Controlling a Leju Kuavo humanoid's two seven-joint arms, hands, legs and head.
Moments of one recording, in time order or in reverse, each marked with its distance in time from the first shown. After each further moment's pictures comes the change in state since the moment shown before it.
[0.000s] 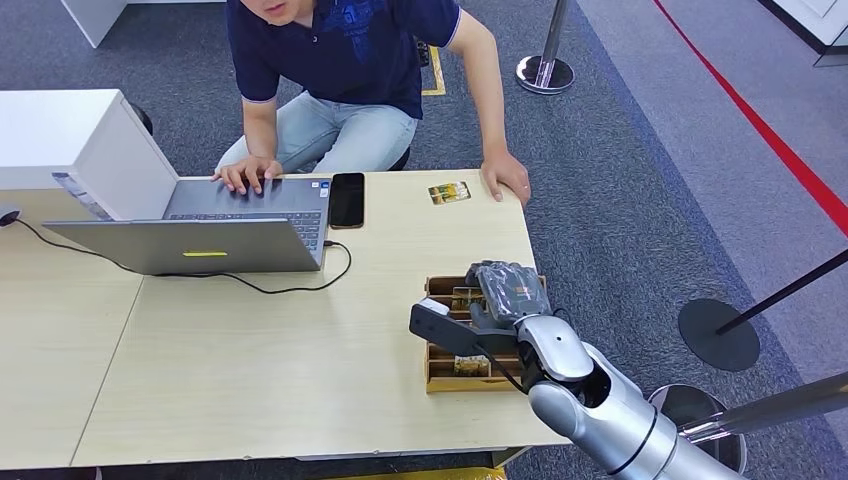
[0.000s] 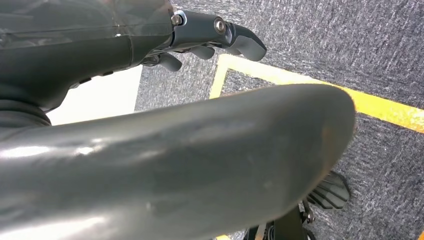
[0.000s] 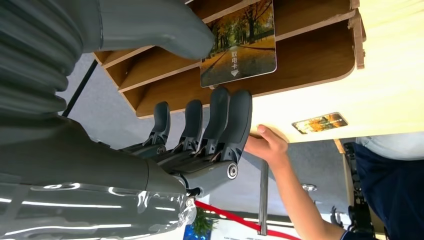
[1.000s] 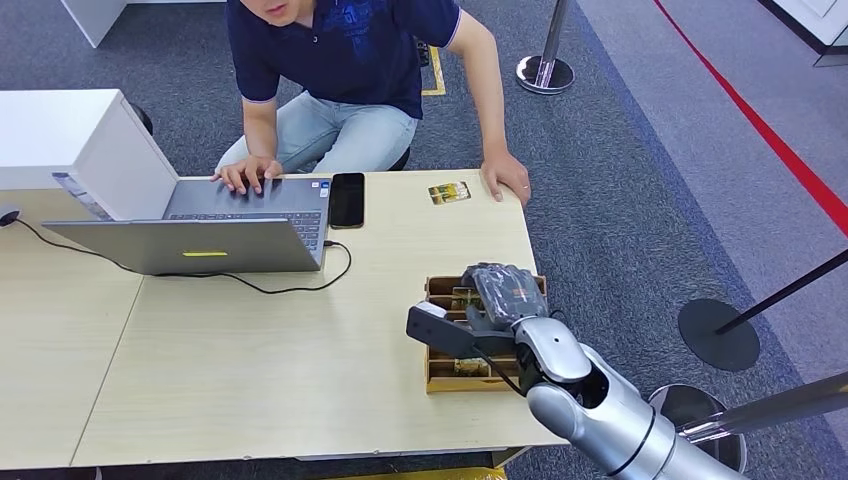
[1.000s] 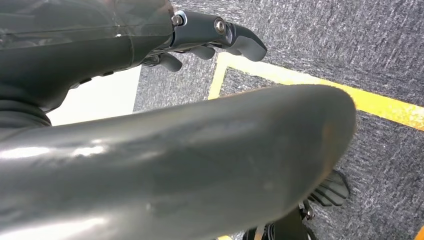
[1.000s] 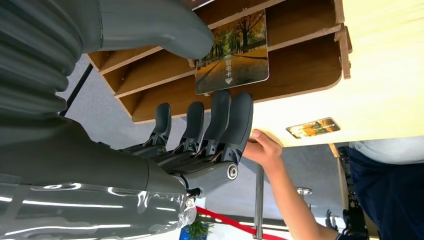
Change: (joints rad) left arm 0.000 -0.005 0.002 0.000 0.002 0.002 -0.002; right arm -0.023 0.012 0.045 0.043 -0.023 -0.011 0.000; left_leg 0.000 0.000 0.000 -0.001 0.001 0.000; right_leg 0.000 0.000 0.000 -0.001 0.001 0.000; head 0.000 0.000
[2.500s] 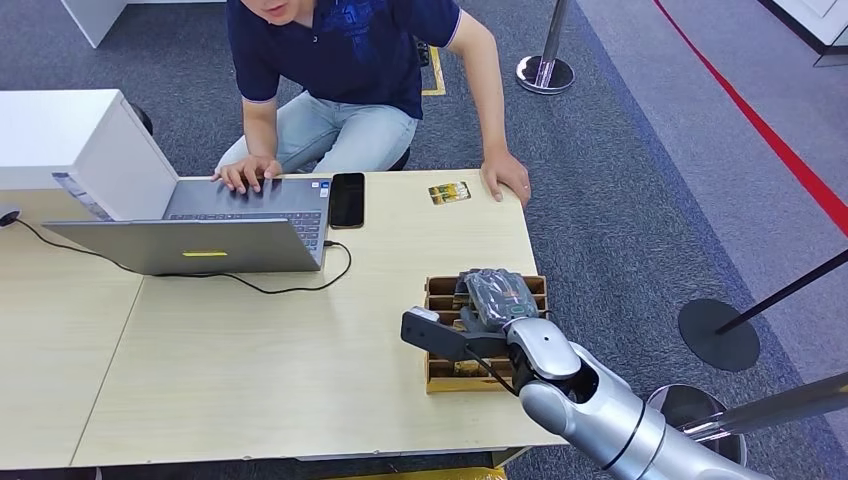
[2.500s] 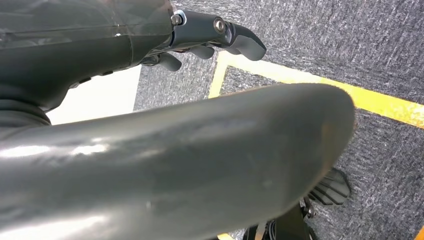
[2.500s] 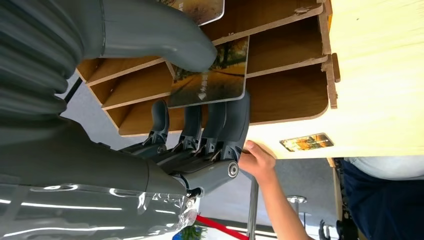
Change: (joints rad) left arm 0.000 -0.004 -0.003 0.001 0.002 0.012 0.000; right arm -0.022 0.012 0.058 0.069 -0.044 -0.013 0.000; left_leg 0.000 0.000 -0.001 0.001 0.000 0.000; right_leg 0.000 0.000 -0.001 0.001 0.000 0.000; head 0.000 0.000
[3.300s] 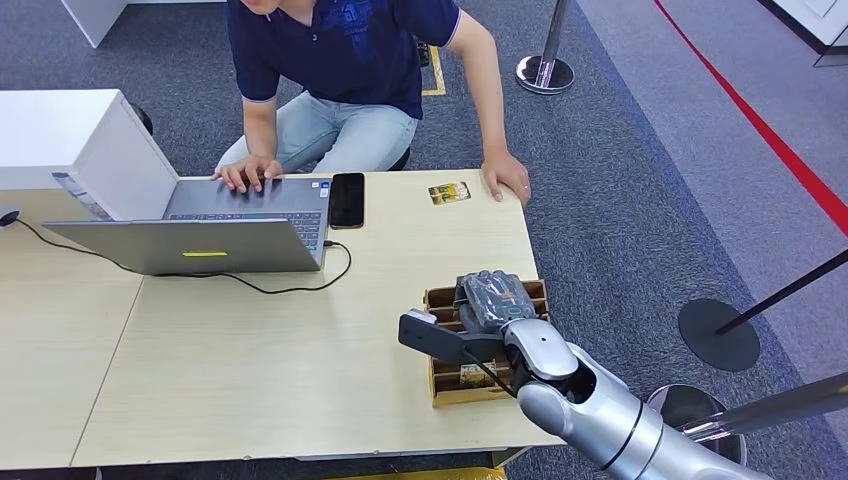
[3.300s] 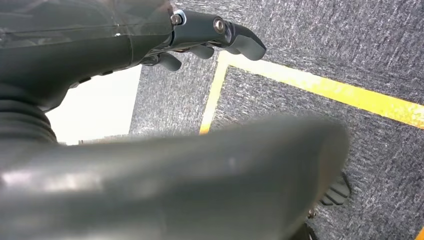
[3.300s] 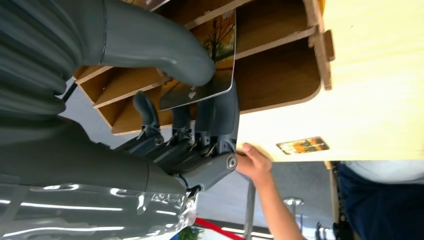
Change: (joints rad) left arm -0.001 0.002 -0.006 0.001 -0.003 0.004 0.008; right arm -0.005 -0.002 0.000 -0.003 -0.007 0.005 0.000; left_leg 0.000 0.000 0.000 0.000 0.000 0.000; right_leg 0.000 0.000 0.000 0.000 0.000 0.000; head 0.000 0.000
